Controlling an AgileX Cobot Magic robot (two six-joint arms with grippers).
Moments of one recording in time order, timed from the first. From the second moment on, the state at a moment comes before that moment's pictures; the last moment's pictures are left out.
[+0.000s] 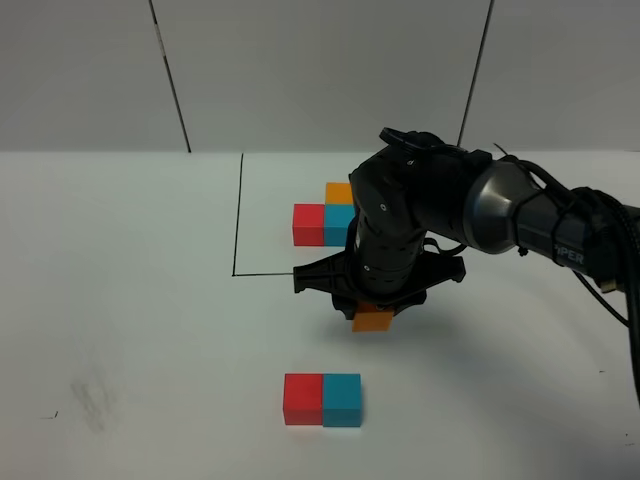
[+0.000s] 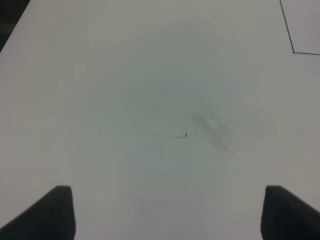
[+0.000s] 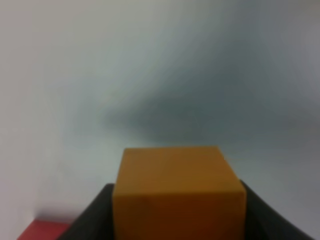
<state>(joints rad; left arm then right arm) 0.05 -0.01 -0.51 0.06 1.07 -0.08 0.67 2.09 -1.59 -0.10 0.89 0.64</state>
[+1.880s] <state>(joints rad) 0.05 -0.01 -0.51 0.06 1.07 -0.08 0.76 2.17 -1.59 -0.13 0.90 0.85</state>
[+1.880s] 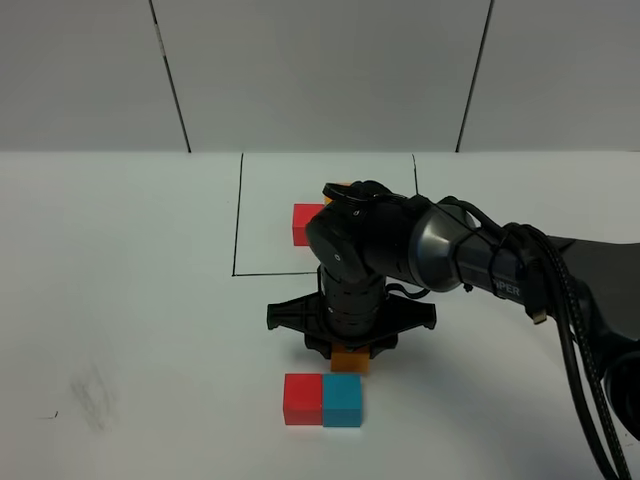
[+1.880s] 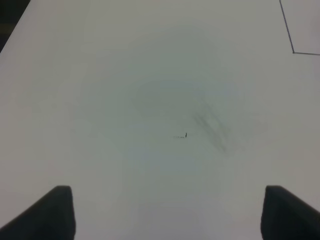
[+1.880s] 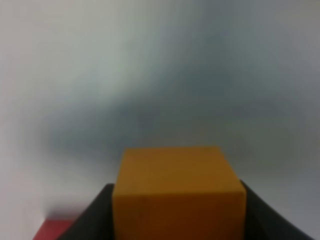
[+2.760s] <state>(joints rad) 0.05 -0.01 -0.51 0.06 1.07 -0.08 0.76 2.22 -1.59 -0.14 0.90 0.86</state>
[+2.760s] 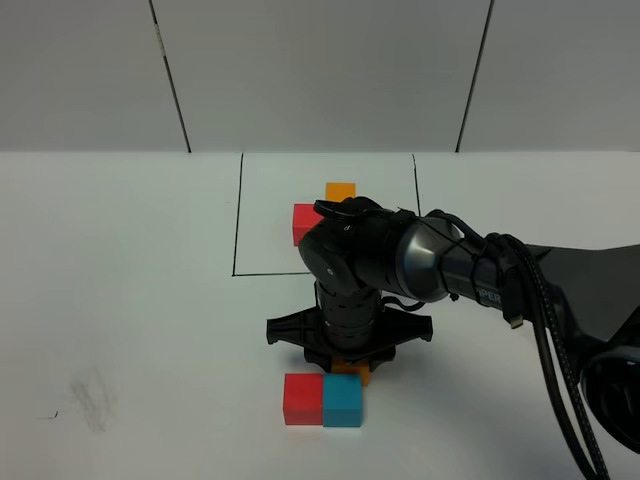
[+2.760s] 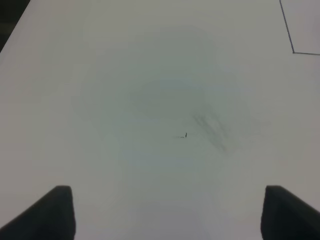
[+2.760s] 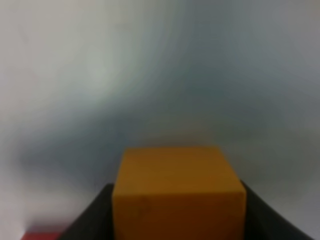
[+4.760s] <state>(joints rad) 0.05 -0.01 -0.51 0.06 1.07 -0.08 0.76 2.24 -1.60 -0.06 0.88 0.72</state>
